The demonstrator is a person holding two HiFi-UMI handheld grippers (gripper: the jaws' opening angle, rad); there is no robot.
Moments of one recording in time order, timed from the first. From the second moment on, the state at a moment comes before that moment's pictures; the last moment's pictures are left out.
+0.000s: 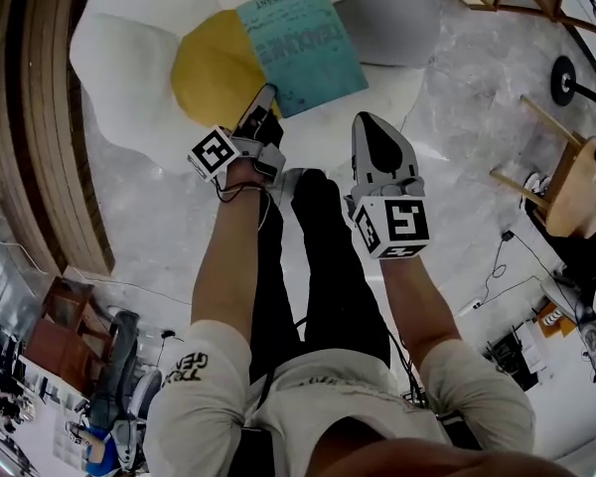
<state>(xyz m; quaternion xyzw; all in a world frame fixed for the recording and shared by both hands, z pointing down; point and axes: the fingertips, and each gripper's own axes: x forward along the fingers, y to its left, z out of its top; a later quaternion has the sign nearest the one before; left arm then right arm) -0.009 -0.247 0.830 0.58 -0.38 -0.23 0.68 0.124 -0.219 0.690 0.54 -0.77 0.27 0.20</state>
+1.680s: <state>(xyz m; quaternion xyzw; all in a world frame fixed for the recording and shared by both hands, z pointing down) -0.108 -0.299 0.351 0.68 -0.29 -0.44 0.52 0.033 -0.254 0.300 0.58 -0.81 0.10 0.07</state>
